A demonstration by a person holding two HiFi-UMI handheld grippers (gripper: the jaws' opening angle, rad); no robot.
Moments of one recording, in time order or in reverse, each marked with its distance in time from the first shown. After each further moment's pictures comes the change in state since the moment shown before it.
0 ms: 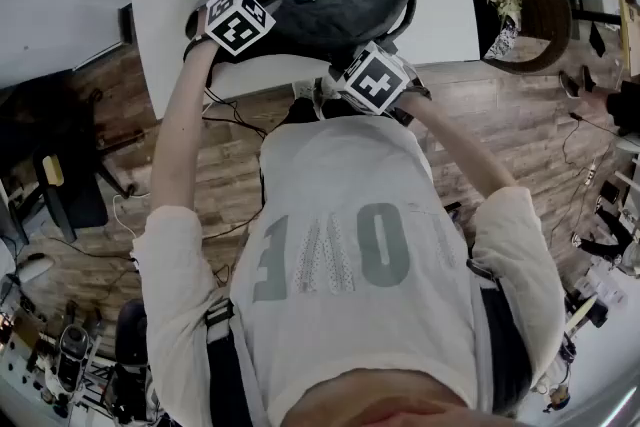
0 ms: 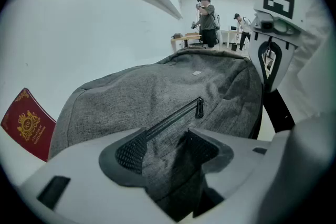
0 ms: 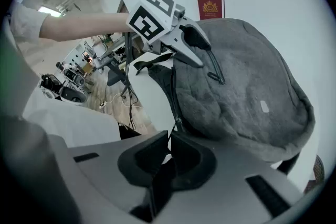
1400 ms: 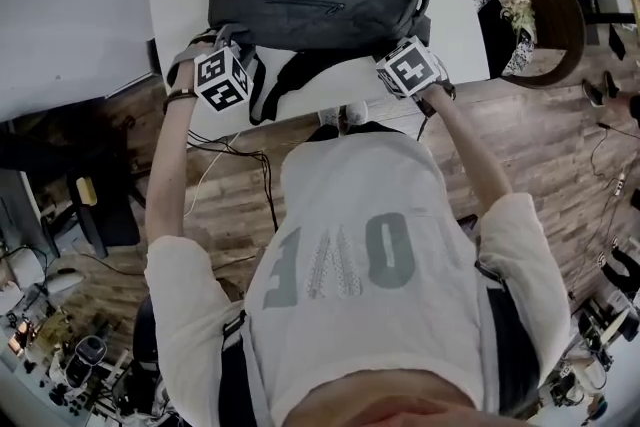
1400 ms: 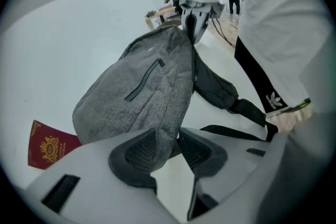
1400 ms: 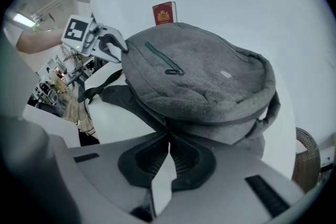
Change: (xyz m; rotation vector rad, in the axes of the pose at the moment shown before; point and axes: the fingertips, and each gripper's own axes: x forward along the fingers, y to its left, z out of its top) left arm -0.052 0.000 -0.055 0.307 0.245 -0.010; right arm -0.008 -0.131 -0.022 0.198 -0.115 -0.211
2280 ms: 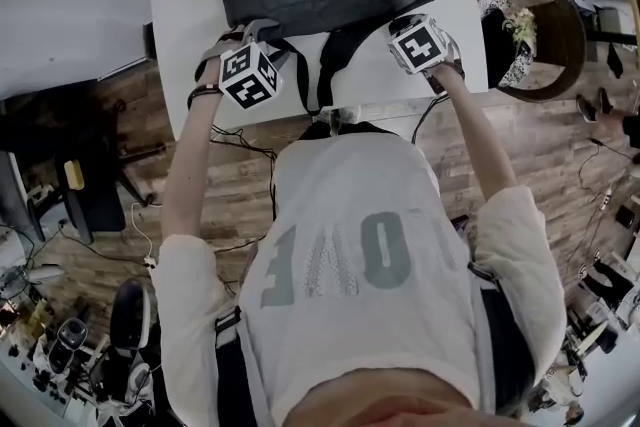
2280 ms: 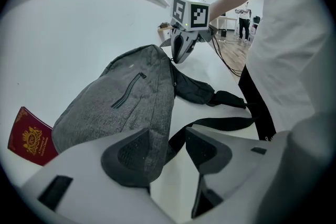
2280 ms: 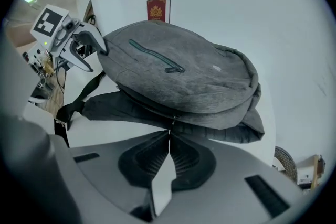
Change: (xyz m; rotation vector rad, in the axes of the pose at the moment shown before) left arm 0.016 -0.015 0.062 -0.179 -0.133 -0.054; right arm 0.009 -0.077 0.026 -0.076 0.023 -0.142
